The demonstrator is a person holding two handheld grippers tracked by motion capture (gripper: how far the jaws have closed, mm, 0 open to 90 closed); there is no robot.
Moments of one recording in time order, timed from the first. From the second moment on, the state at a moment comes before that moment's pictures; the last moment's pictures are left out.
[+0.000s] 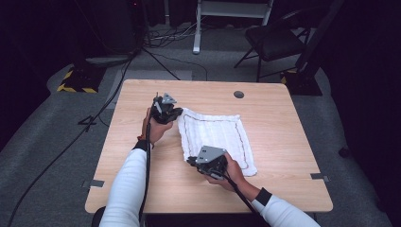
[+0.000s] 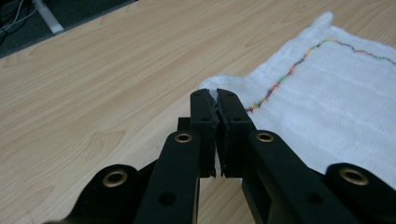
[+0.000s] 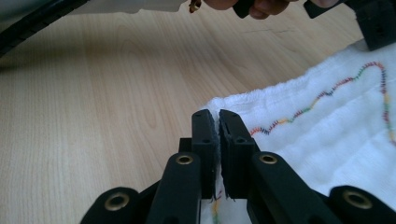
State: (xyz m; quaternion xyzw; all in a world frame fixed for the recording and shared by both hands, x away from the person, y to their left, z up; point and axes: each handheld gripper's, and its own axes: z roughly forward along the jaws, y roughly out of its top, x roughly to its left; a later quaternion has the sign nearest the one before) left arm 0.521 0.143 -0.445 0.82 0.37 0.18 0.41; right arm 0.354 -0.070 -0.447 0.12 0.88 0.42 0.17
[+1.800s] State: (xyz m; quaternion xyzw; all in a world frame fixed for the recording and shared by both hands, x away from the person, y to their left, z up) left arm 0.549 -0.055 -0.456 0.86 0.28 0.15 0.40; right arm 0.345 -0.249 -0.449 0.28 0.86 0.38 0.20
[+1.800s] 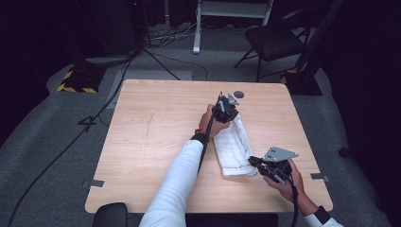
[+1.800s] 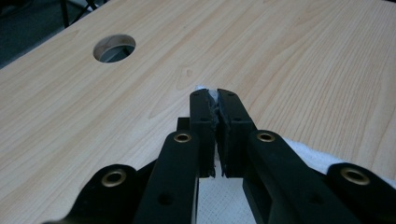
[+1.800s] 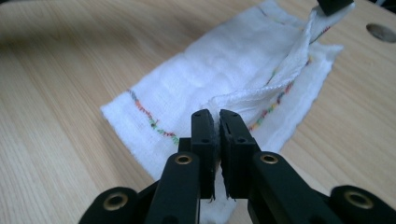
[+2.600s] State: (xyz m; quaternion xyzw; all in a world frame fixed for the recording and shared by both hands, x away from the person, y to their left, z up) left arm 0.470 -0.002 -0.442 0.88 0.23 0.12 0.39; right arm 0.361 -0.282 -0.458 0.32 0.86 0.35 0.21
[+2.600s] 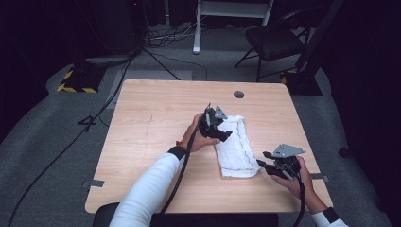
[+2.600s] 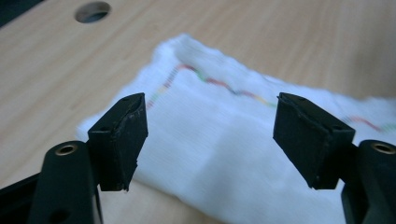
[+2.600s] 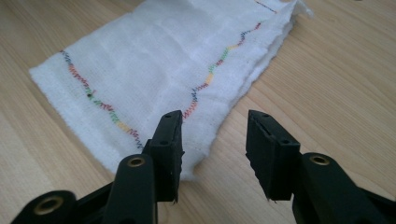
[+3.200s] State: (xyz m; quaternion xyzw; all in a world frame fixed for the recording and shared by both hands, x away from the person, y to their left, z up) left arm 0.400 -0.001 -0.489 0.92 0.17 0.08 0.34; right arm 0.376 -0.286 -0.484 0.30 0.89 0.32 0.15
